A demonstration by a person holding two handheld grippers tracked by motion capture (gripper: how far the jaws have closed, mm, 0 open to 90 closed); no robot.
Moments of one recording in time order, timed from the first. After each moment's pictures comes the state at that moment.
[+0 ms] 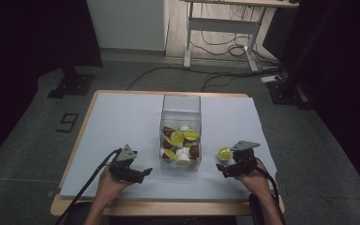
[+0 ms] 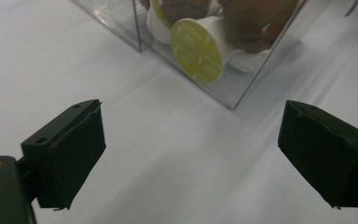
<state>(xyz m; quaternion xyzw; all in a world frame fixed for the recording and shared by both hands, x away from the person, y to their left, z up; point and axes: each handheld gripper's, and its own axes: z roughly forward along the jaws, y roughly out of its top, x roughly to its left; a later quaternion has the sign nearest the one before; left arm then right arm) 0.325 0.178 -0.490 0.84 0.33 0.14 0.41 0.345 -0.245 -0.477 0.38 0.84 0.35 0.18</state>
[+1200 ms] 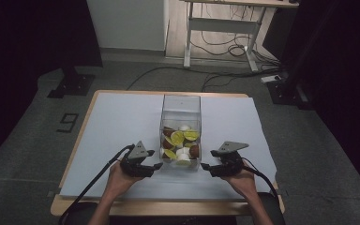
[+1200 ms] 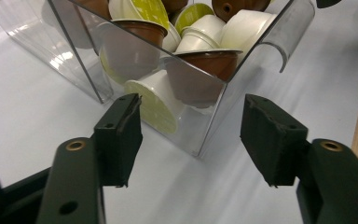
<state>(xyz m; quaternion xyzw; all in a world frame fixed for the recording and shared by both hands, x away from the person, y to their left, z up) 0.331 0.145 -0.474 0.86 0.26 0.13 0.42 0.338 -0.201 -0.467 0.31 0.84 0.42 0.13</state>
